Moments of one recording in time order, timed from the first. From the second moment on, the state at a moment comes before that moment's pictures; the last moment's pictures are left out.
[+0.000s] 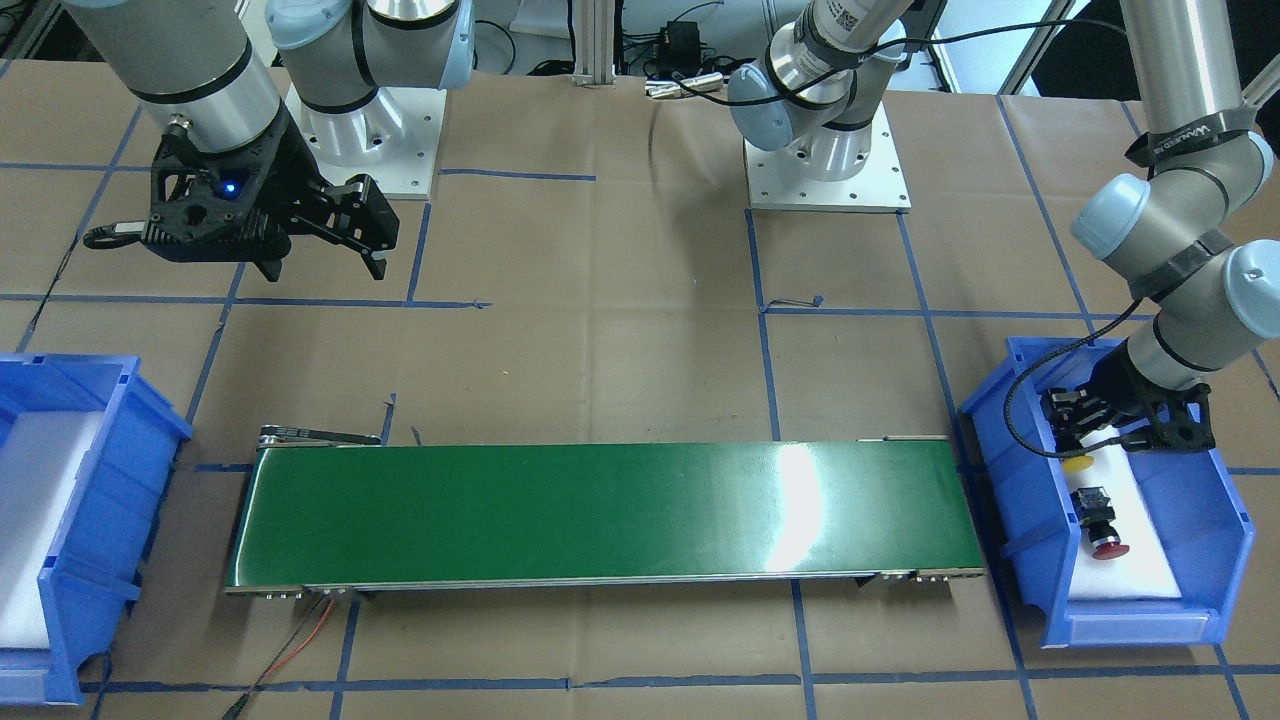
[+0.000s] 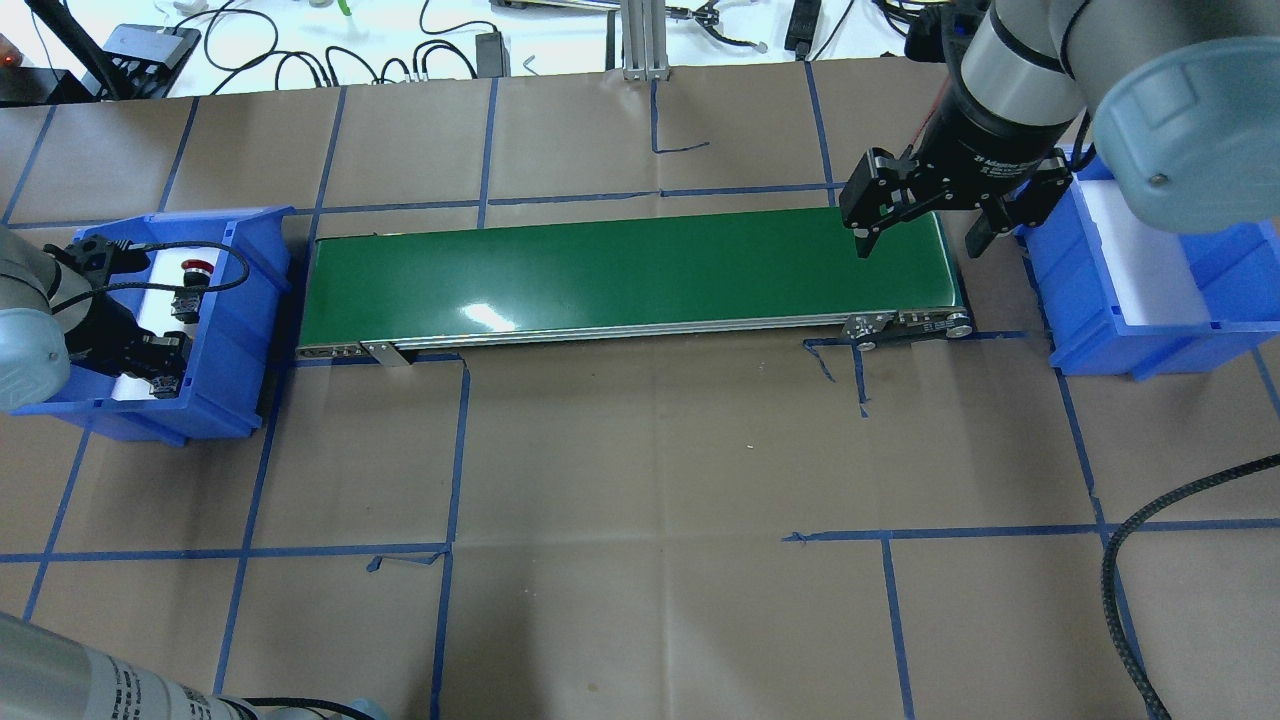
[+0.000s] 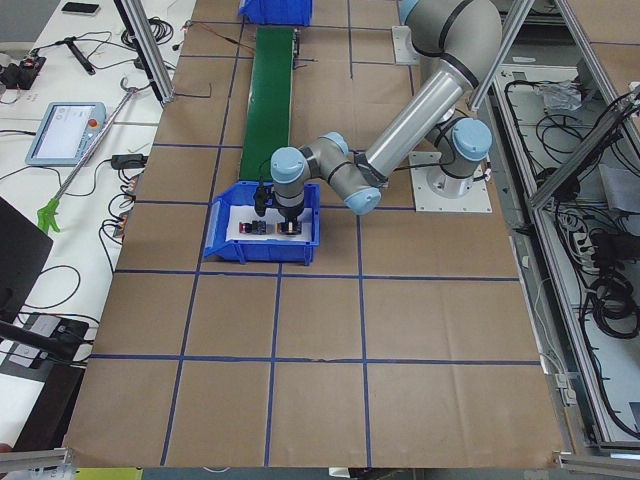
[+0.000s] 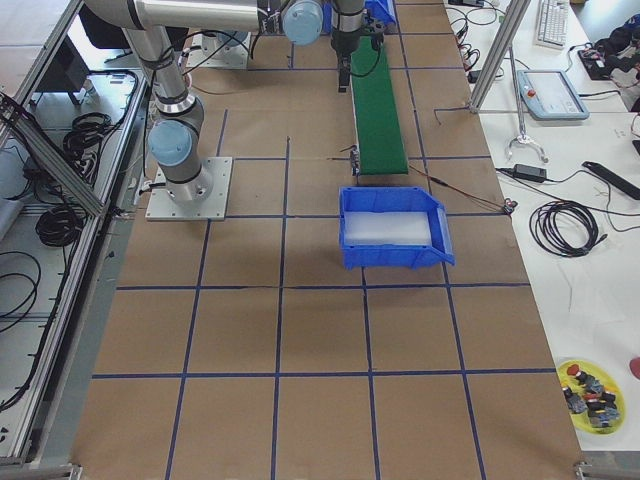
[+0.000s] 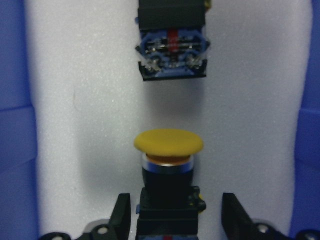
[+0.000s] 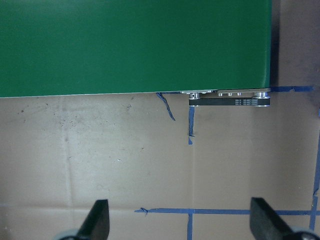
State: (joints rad) left arm -0.93 -1.93 -1.92 -0.87 1.55 0.62; right arm 1.57 -1.57 1.63 -1.63 -1.50 0.01
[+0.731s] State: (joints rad) left arm -0.92 -1.86 -1.78 -1.05 1.55 0.62; right arm 1.57 -1.58 1.63 -1.63 -1.55 0.02
